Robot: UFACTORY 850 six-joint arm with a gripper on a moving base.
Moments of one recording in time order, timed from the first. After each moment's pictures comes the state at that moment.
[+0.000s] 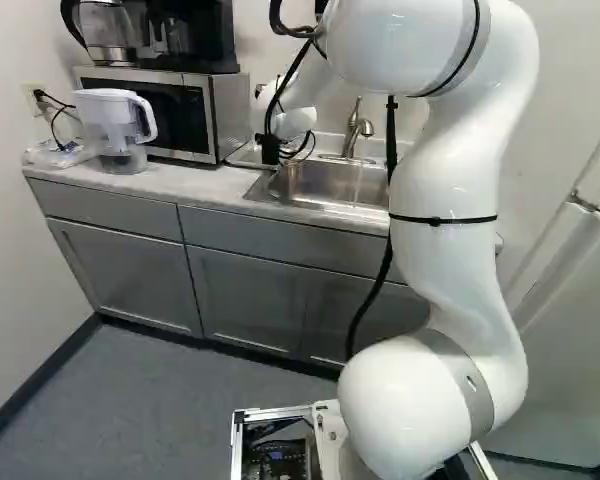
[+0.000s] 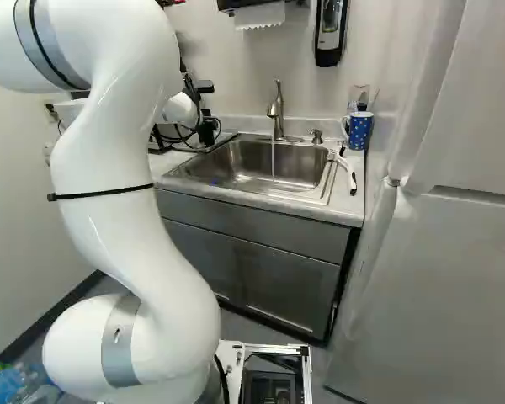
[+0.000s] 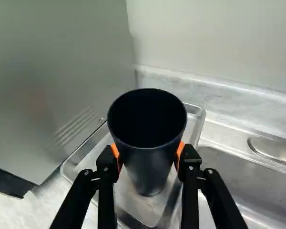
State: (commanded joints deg) arm 12.0 -23.8 -73.8 3.9 15.8 -1.2
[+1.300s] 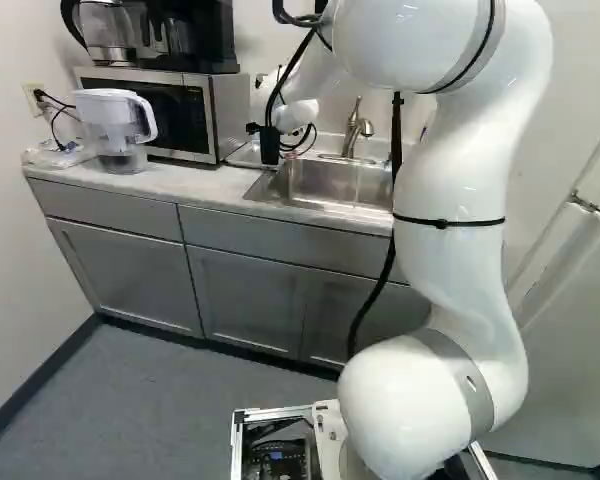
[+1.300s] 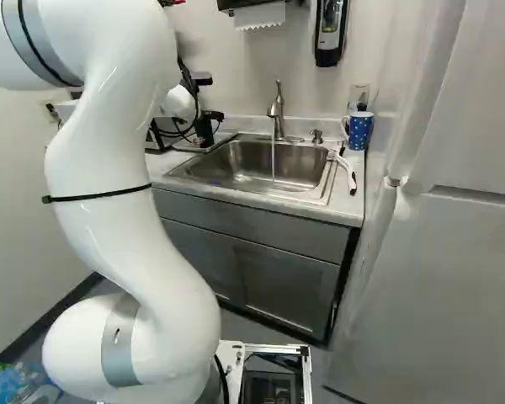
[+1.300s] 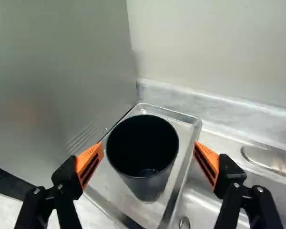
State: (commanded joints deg) arm 12.0 -21.6 -74.5 3.9 15.8 -1.2
